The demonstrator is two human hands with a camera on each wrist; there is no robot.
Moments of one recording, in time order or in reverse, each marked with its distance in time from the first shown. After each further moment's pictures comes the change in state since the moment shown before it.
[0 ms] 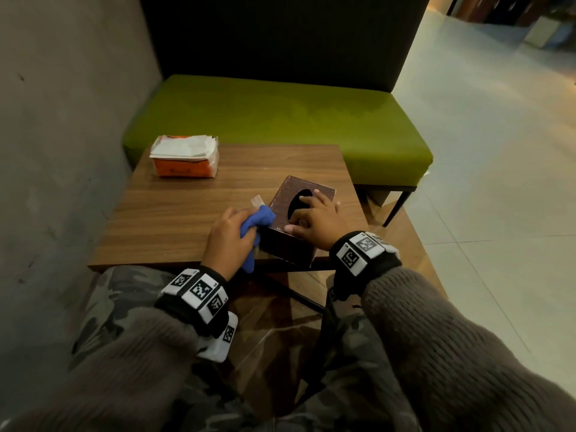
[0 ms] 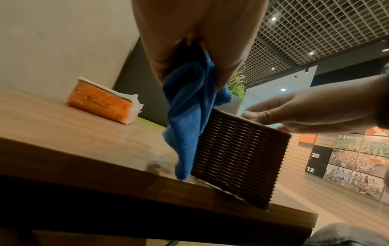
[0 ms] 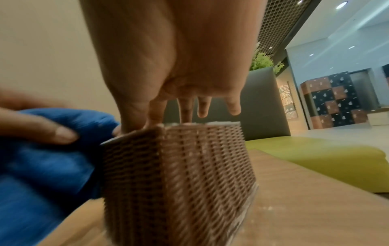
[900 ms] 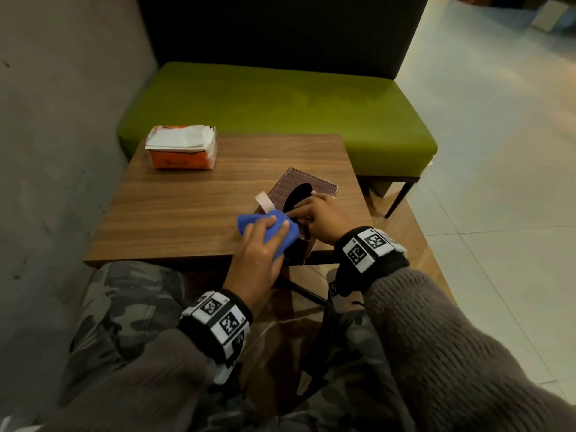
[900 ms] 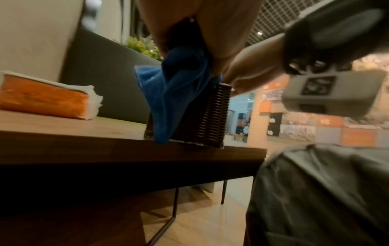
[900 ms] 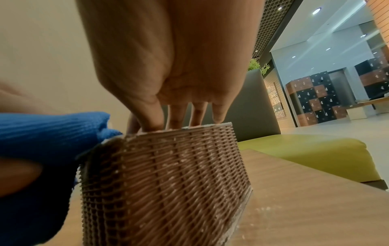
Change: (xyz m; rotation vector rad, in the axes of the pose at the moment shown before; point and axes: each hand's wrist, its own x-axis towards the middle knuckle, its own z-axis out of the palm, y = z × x) left_hand -0.046 0.022 0.031 0.210 -0.069 0.230; right_hand 0.018 0.018 0.012 0.096 0.055 -0.097
